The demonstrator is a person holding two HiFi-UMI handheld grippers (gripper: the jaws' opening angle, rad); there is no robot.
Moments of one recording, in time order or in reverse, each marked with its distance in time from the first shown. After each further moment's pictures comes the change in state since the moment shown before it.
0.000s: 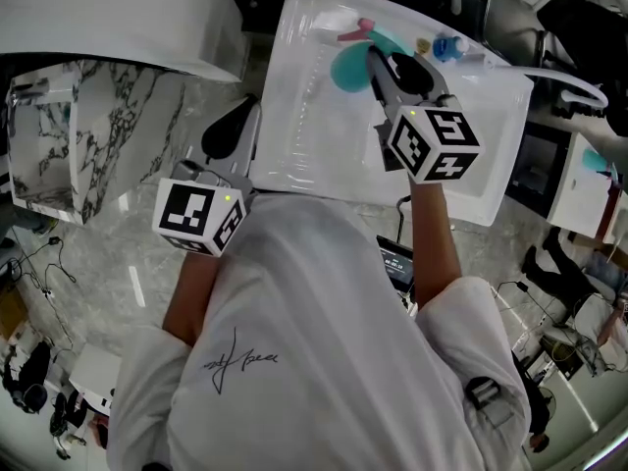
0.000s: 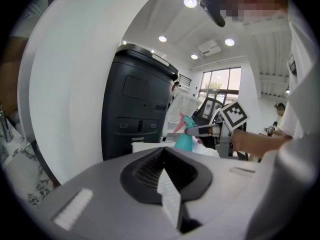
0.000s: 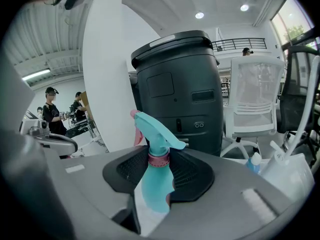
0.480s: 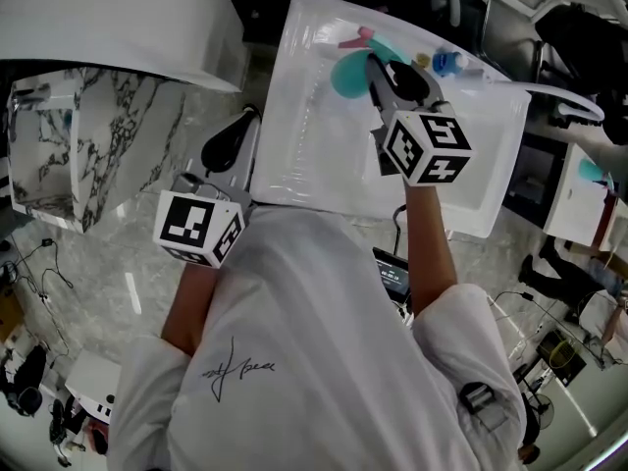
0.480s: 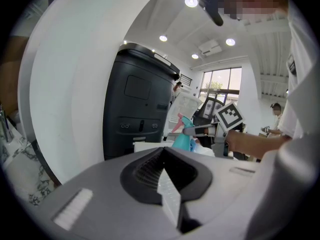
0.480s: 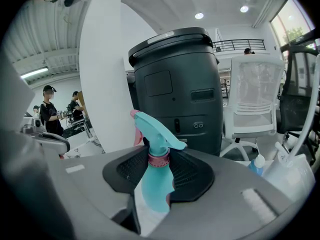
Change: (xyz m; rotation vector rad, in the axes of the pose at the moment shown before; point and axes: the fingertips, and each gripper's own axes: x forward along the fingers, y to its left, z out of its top) left arm -0.002 0.011 -0.002 -0.004 0.005 0.004; right arm 0.019 -0.005 -0.001 -0.001 0.000 -0.023
